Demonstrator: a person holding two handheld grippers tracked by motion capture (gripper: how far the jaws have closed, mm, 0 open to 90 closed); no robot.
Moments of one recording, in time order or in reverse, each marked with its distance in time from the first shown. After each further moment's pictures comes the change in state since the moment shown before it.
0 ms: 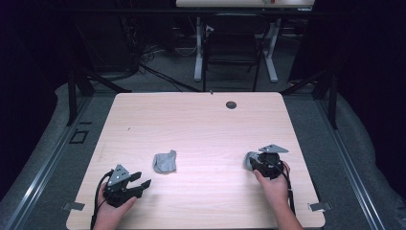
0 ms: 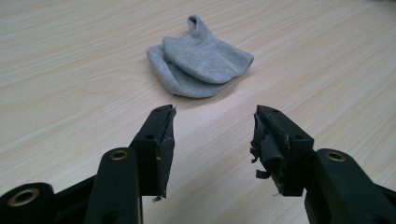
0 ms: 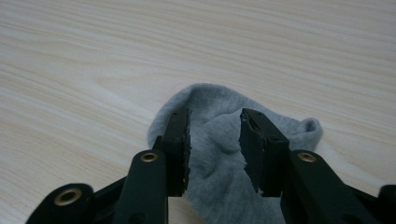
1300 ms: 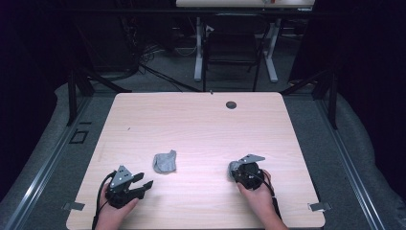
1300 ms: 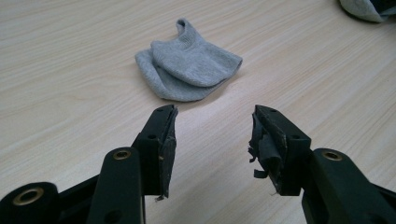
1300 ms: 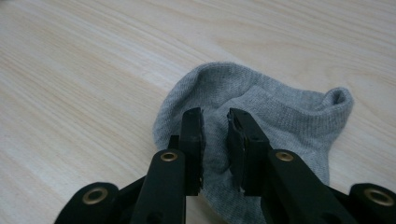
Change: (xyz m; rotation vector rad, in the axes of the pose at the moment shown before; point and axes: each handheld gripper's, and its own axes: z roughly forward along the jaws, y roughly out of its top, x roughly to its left) left arm -0.008 0.002 0.001 -0.004 -0.008 0.023; right arm 0.063 -0.011 0.006 0.102 0.145 -0.120
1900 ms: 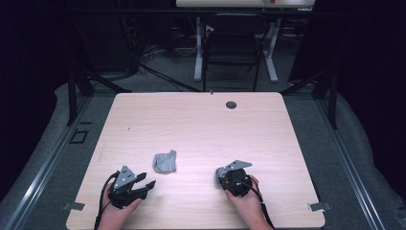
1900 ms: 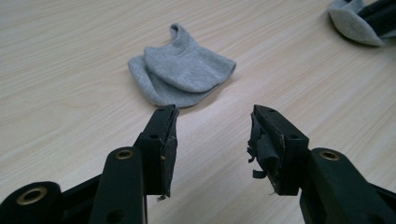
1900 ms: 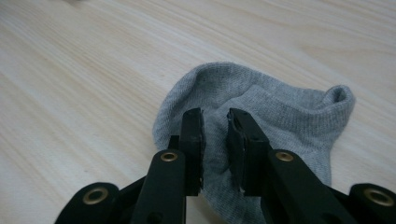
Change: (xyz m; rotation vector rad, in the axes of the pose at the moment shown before) left arm -0.006 0.005 0.005 0.004 0.021 0.000; right arm 0.044 0.001 0.004 0.002 0.078 -0.024
